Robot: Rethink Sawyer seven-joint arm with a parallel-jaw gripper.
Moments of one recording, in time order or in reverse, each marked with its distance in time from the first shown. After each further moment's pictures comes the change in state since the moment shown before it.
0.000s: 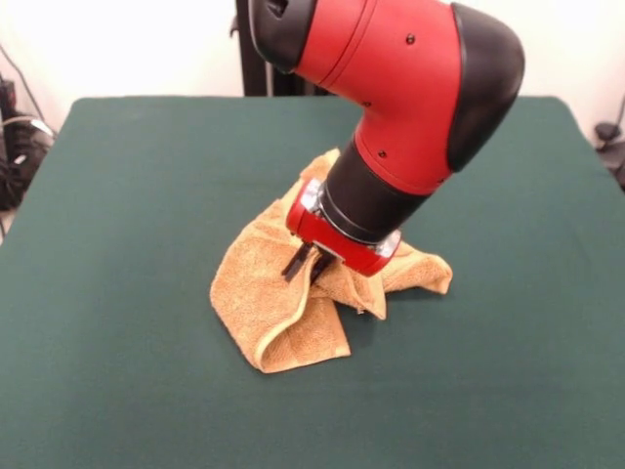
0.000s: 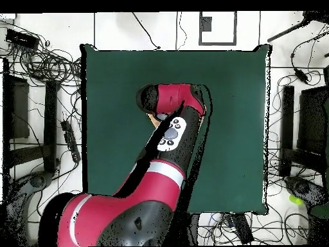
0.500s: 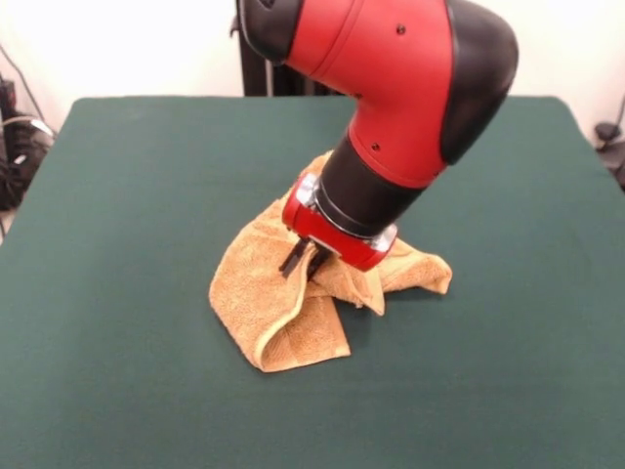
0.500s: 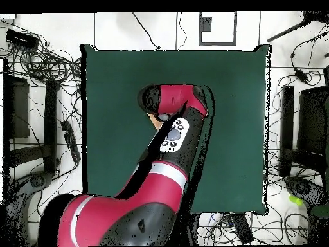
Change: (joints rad) arm -0.012 -0.030 0.019 0.031 0.001 -0.010 0.000
